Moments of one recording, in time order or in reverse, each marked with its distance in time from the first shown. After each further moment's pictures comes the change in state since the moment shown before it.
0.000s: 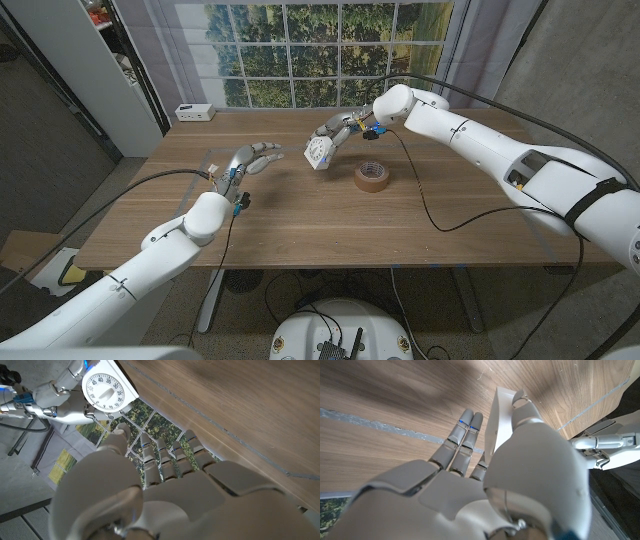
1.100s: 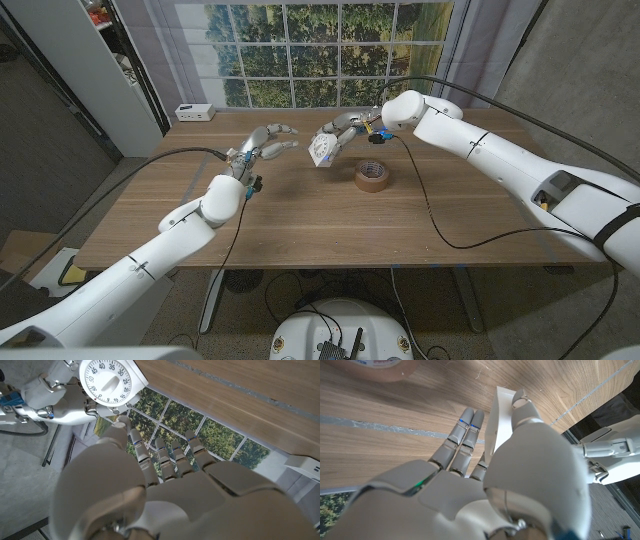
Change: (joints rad) left arm -0.121 -0.042 0.074 0.008 0.162 -0.016 -0.022; left_hand 0.116 -0.041 -0.051 0.004 0.016 0.129 -0.130 0.043 0.034 0.019 -0.017 0.008 0.005 0.009 -0.027 0.000 0.003 0.000 -0.008 -0.024 0.005; right arm -0.111 -0.136 0.048 -0.316 0.037 -0.202 -0.096; right_hand 0.000 0.000 0.000 0.000 0.000 0.000 0.000 -0.007 0.015 0.000 0.000 0.000 0.000 0.043 -0.002 0.003 0.004 0.016 -0.005 0.023 -0.001
